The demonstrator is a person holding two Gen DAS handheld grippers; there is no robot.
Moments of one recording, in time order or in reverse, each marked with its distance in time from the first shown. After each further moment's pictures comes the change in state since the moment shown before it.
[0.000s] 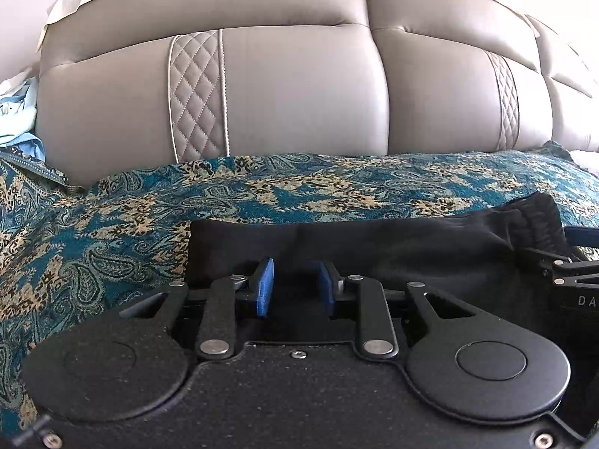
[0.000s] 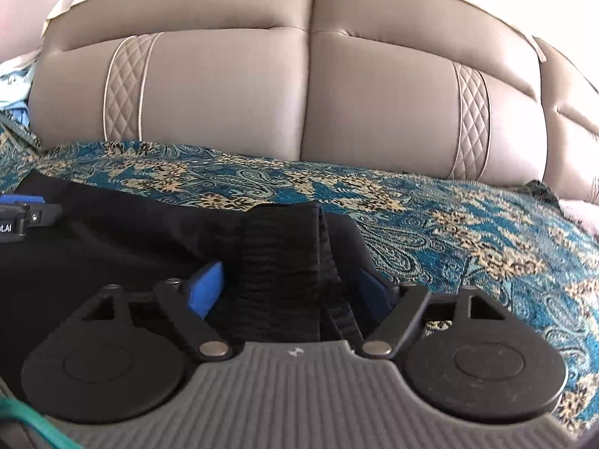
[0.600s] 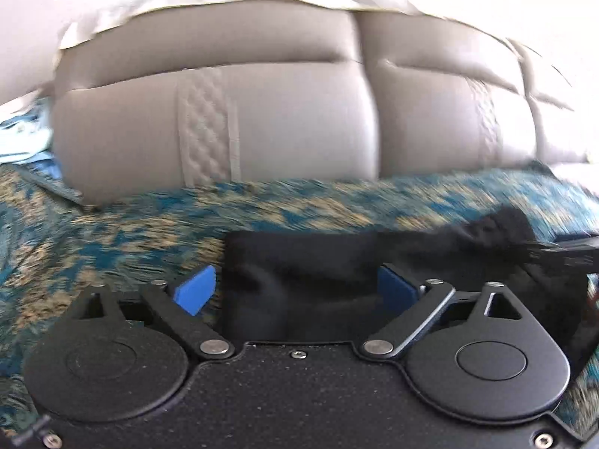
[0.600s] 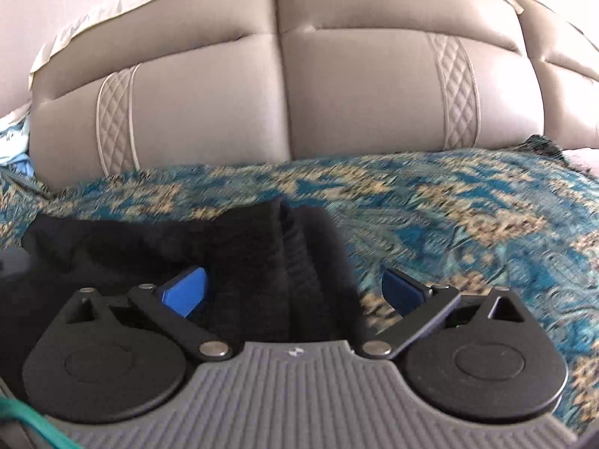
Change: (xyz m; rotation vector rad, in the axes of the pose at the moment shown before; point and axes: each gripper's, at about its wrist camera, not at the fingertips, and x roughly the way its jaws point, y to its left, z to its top) left arm -0.058 0.022 -0.005 -0.020 -0.089 -0.013; right arm -0.008 -0.040 -0.001 0.166 -0.005 0.066
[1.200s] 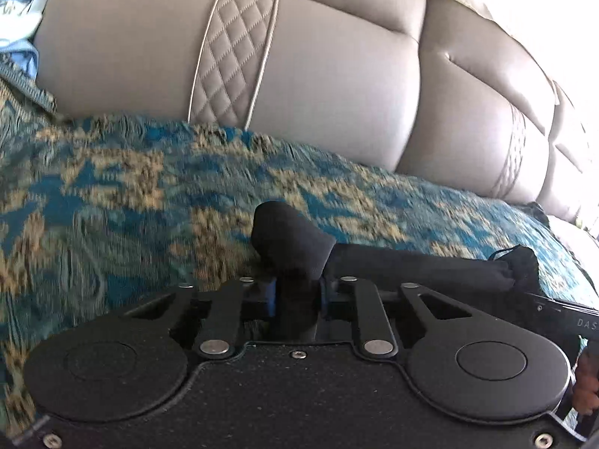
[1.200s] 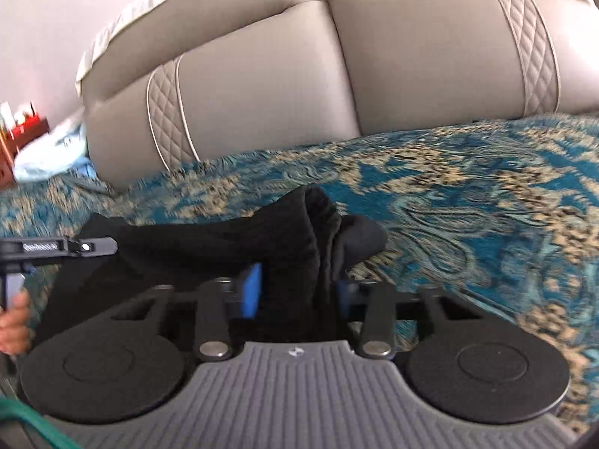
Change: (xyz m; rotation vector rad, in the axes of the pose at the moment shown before) left arm 0.090 0.056 0.019 -0.252 0.190 -0.134; right arm 0.048 -0.012 0.028 0.066 0.132 0.308
